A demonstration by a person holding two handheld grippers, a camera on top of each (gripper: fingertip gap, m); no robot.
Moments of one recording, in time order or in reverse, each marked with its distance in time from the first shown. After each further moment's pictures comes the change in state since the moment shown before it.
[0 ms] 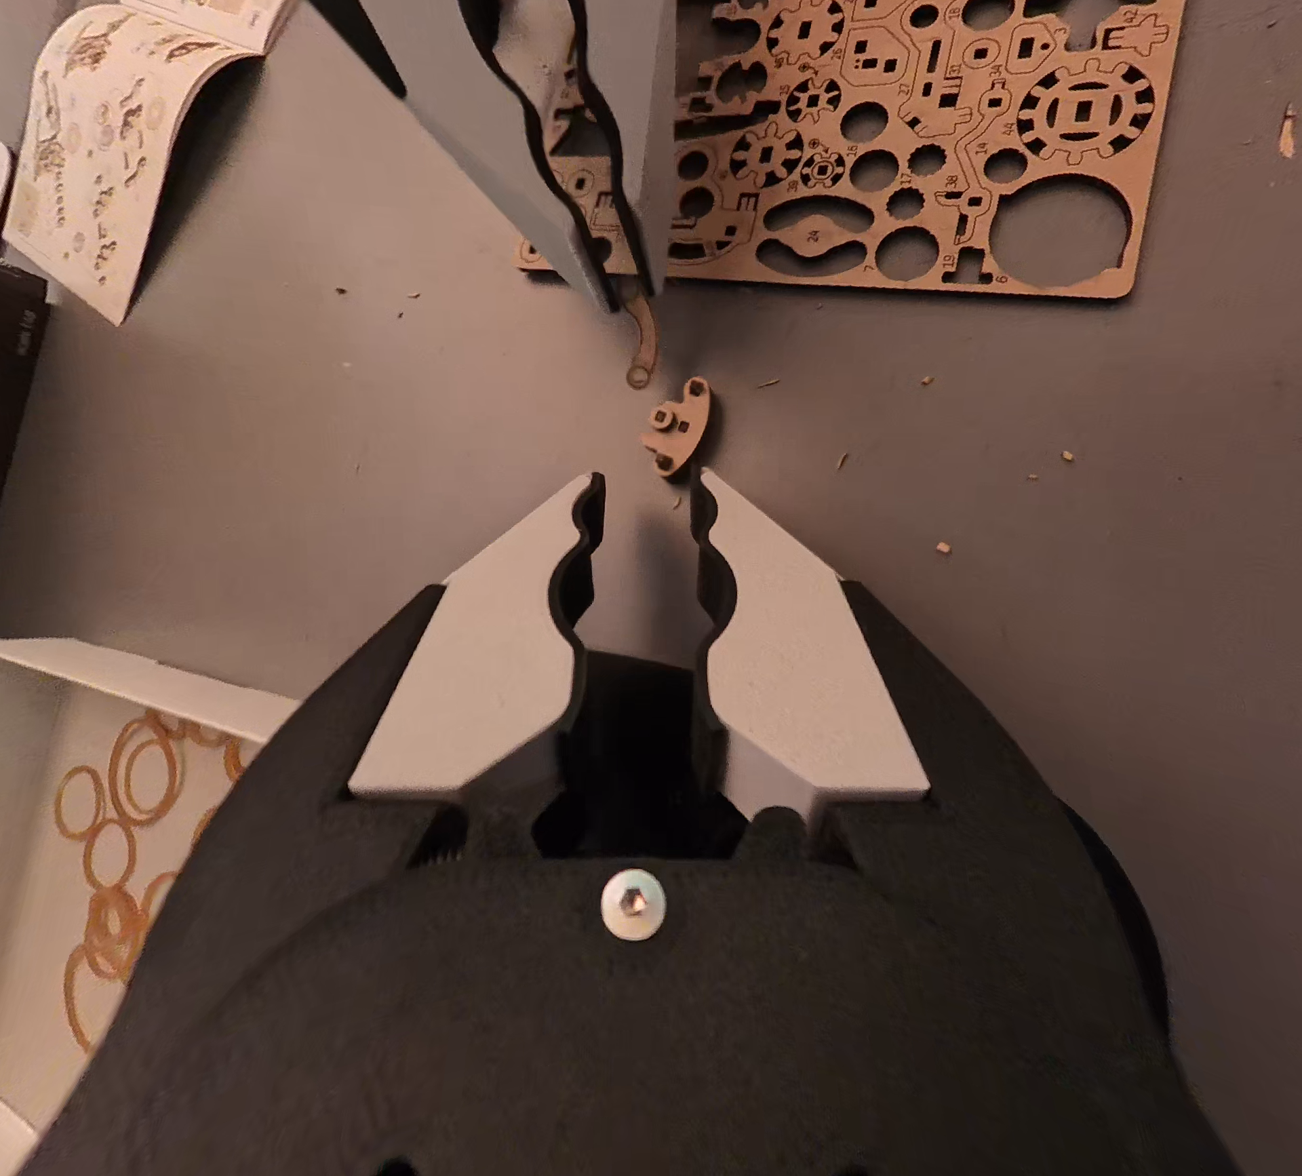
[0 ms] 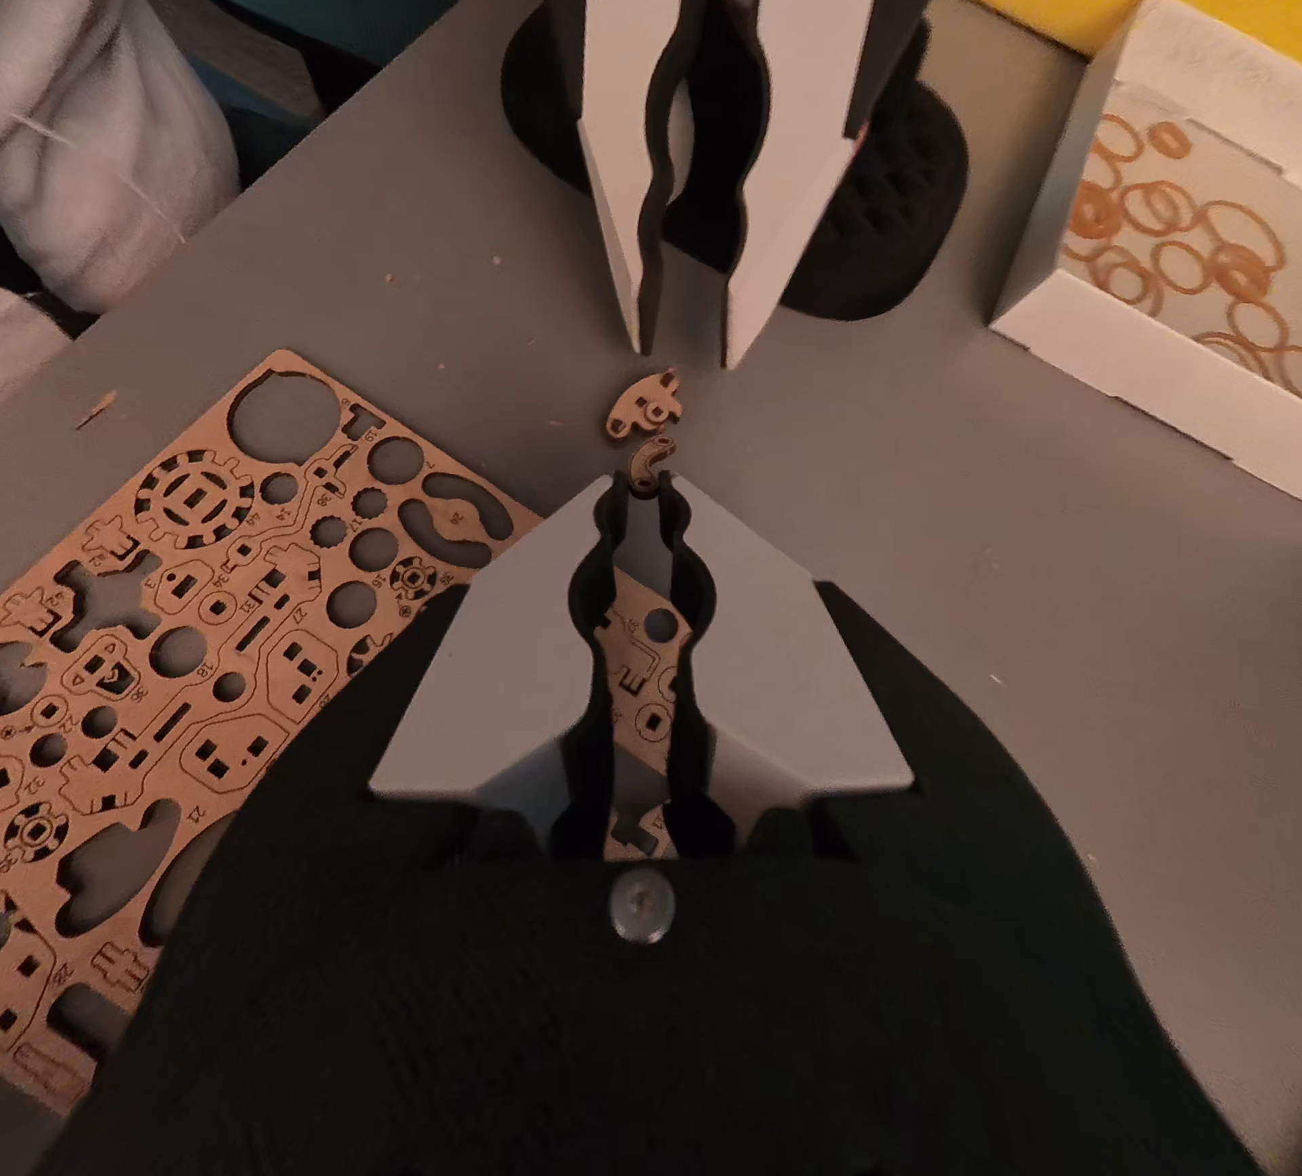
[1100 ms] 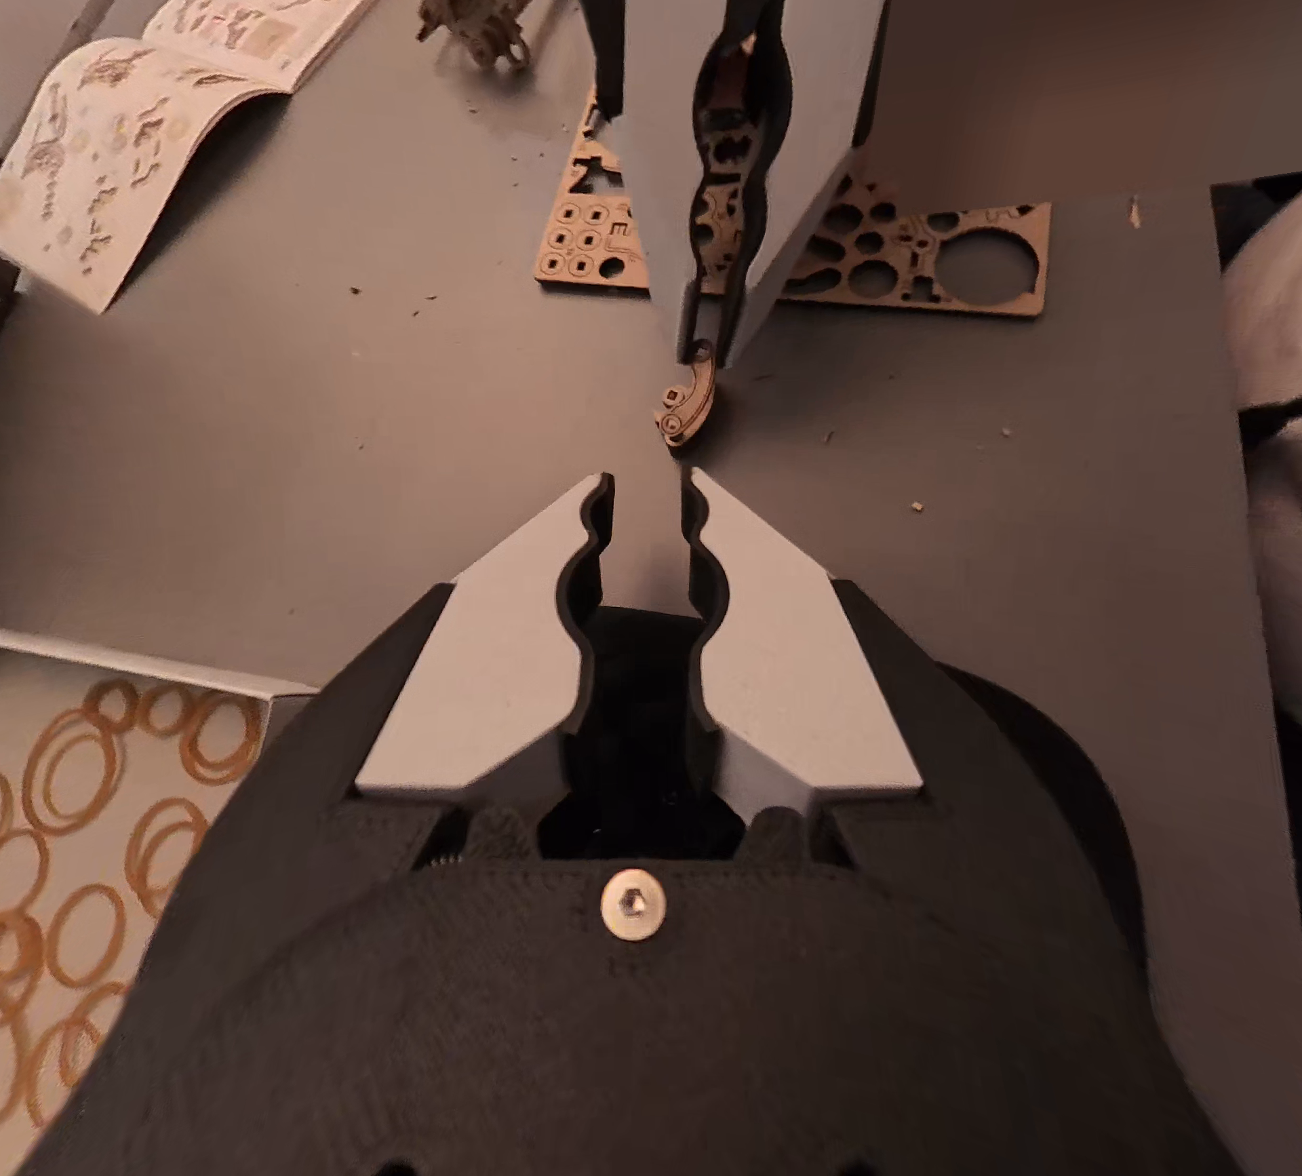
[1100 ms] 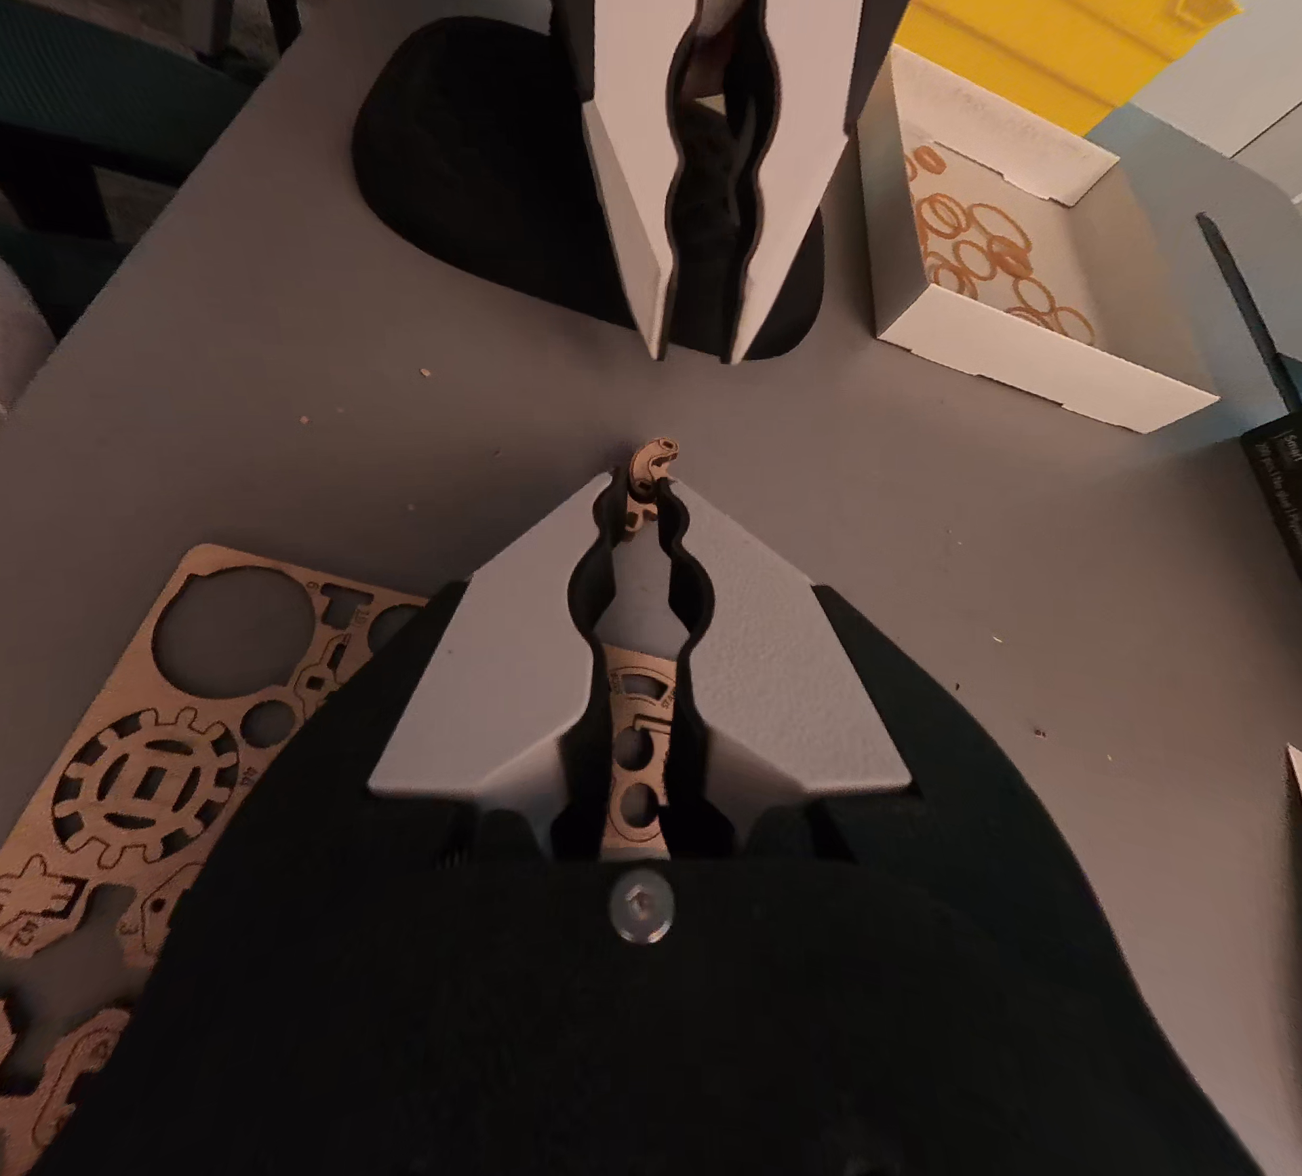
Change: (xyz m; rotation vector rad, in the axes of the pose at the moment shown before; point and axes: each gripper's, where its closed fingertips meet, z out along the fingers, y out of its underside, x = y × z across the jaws) left arm -0.007 0.004 -0.023 0.150 0.087 -0.098; right arm -0.002 -0.018 0.022 0.027 0.396 0.082
